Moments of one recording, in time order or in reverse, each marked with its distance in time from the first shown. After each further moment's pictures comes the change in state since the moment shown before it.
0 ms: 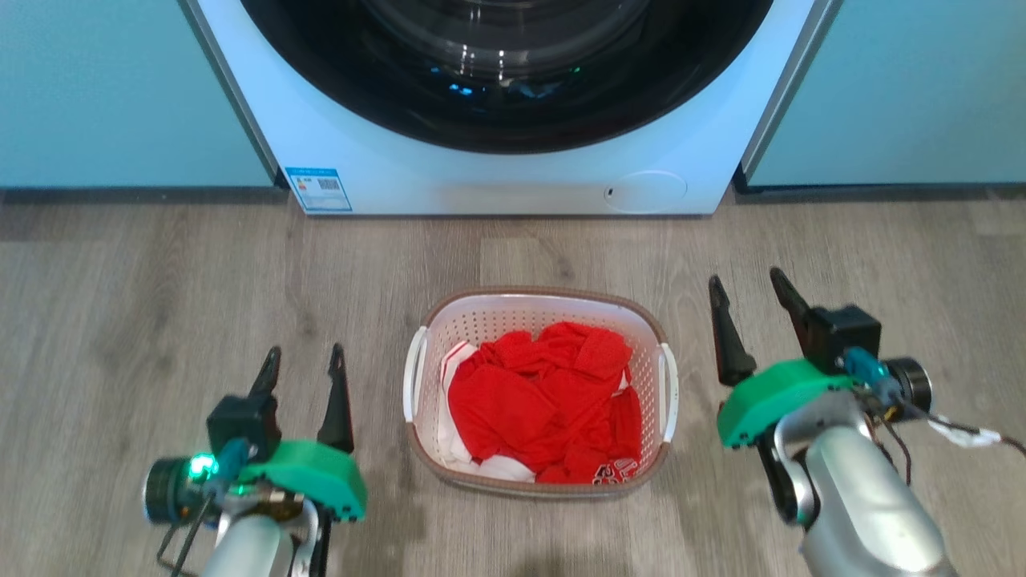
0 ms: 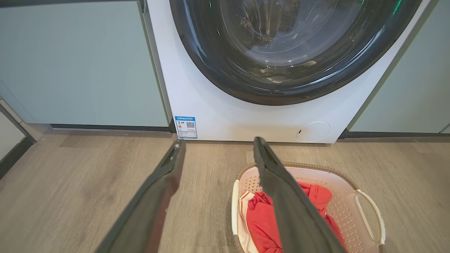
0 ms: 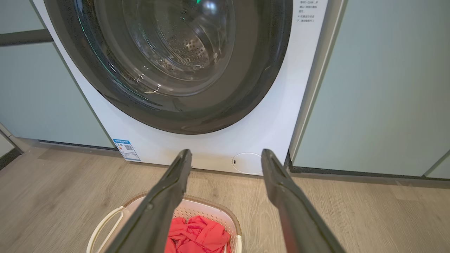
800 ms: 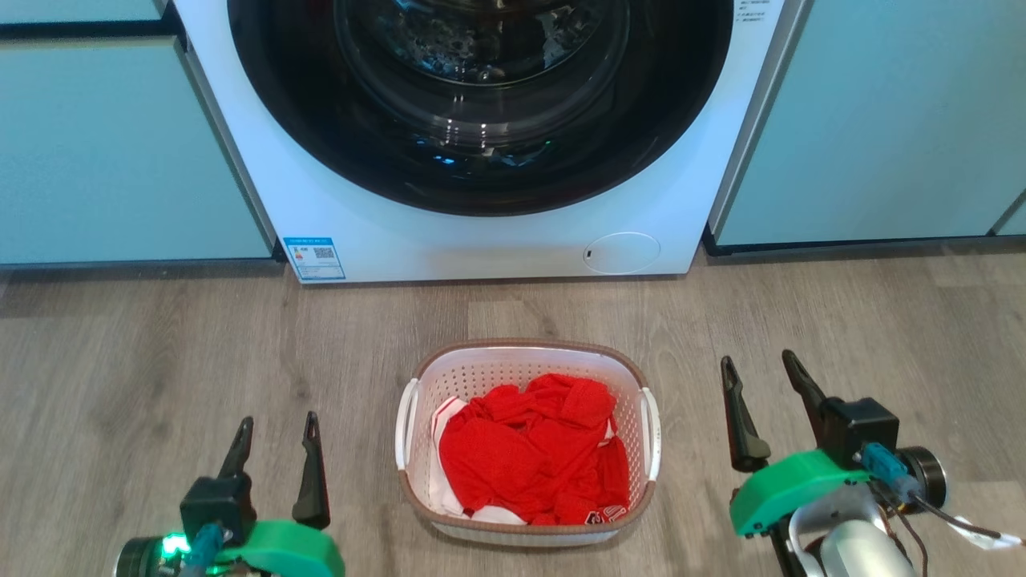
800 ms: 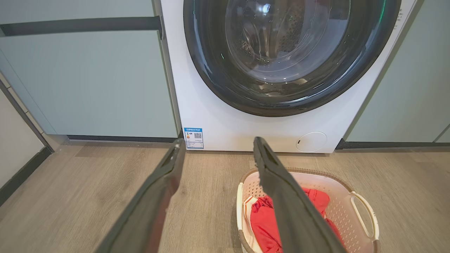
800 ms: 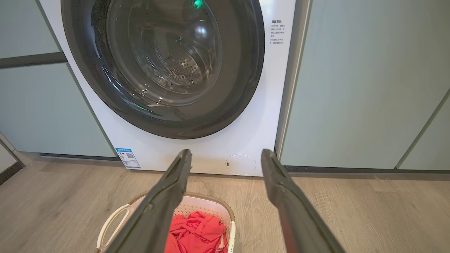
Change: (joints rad) left arm 0.233 -0.035 0.142 -0.157 0.114 -0.052 0.000; right arm 0.256 0.004 -0.036 -0.196 -0.018 0.000 0.000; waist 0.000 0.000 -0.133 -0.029
